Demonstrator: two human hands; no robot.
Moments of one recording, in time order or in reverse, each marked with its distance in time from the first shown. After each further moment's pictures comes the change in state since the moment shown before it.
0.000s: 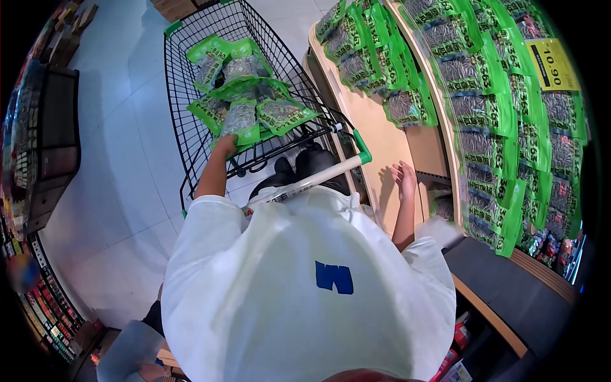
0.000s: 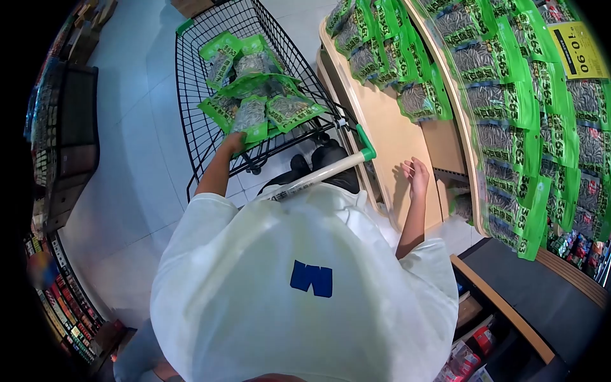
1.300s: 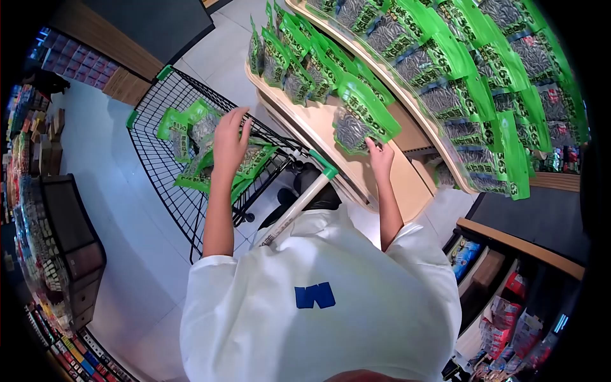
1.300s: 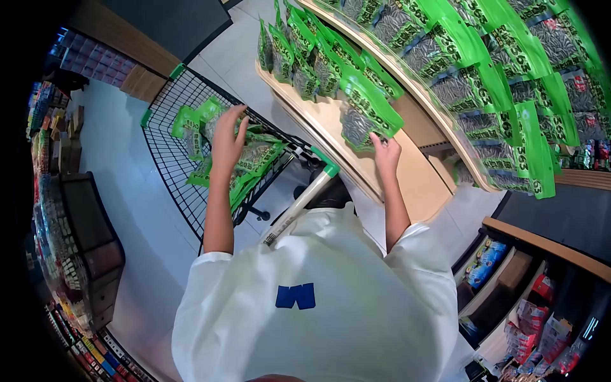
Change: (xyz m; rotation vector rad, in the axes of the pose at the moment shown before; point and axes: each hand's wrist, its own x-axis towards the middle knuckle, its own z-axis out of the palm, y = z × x) left_hand -0.087 0.257 -0.219 -0.266 0.858 0.734; right_hand -0.007 -0.049 0.054 -0.178 0.212 -0.529
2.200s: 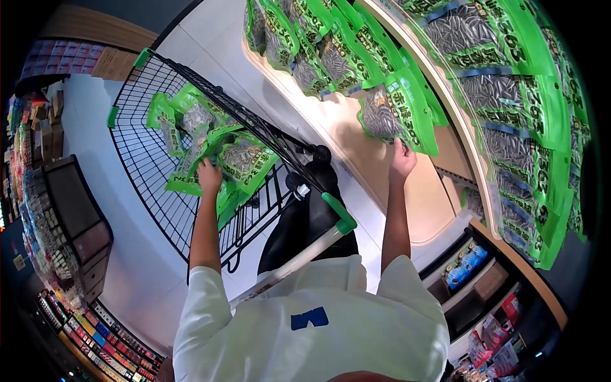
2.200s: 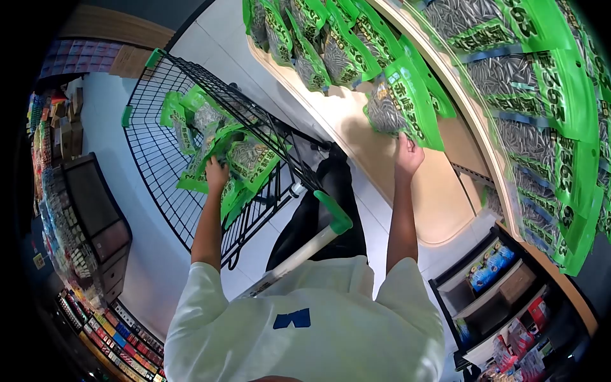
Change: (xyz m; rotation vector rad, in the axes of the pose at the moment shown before) left_hand -0.150 -0.259 0.128 0.530 -0.443 -0.711; right_hand 0.070 0.094 0.065 0.345 0.295 0.072
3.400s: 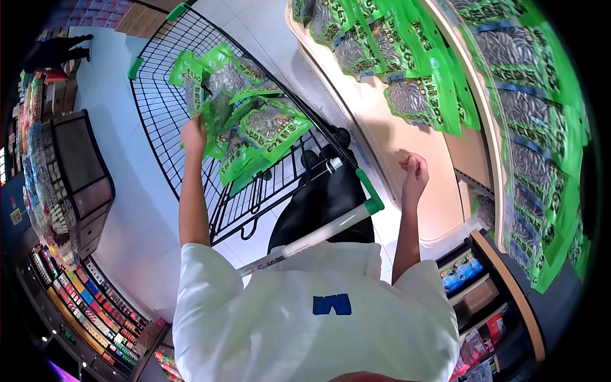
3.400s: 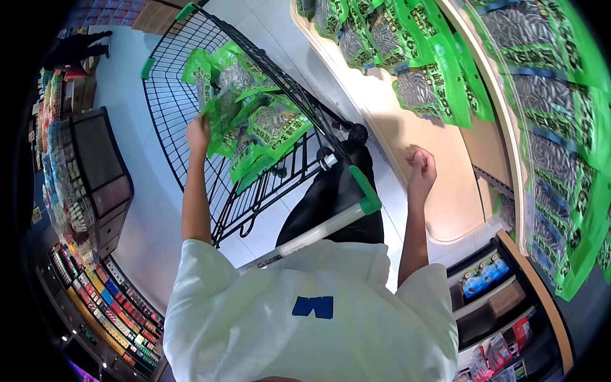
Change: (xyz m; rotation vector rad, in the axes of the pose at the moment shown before) left_hand 0.015 -0.035 -0.111 0.007 0.268 0.034; right_hand -0.066 -0.029 -0.028 -0.240 -0.323 0.178
